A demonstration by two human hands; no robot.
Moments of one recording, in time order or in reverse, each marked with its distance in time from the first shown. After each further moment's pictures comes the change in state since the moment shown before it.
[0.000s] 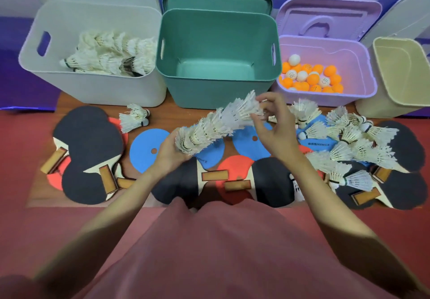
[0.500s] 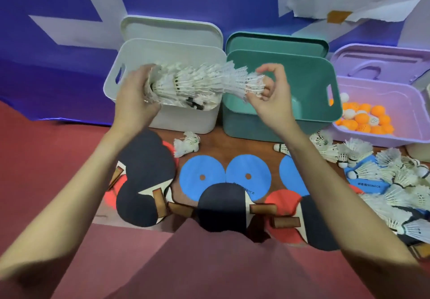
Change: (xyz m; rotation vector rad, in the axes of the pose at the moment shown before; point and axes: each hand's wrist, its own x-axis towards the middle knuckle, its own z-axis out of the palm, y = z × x) left_hand 0.048 0.050 -0.249 0.358 0.470 0.329; right_hand 0.118 -0.109 0.131 0.335 -0.103 0.047
